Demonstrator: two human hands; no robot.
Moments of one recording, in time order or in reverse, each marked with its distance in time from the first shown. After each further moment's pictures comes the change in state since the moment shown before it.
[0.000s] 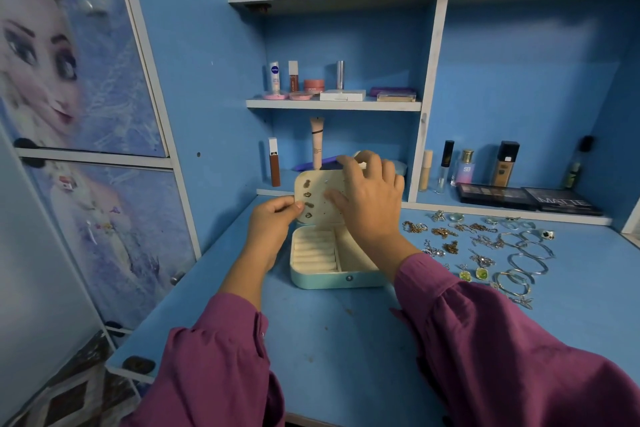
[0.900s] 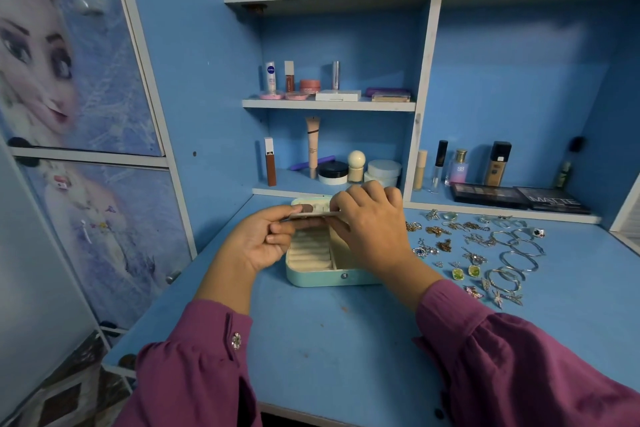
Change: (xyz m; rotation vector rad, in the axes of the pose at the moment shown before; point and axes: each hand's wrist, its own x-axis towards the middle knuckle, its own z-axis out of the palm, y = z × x) left_hand -0.010 0.021 -0.015 -0.601 -0.386 -0.560; right_hand -0.030 0.015 -0.023 -0.050 0.070 -0.356
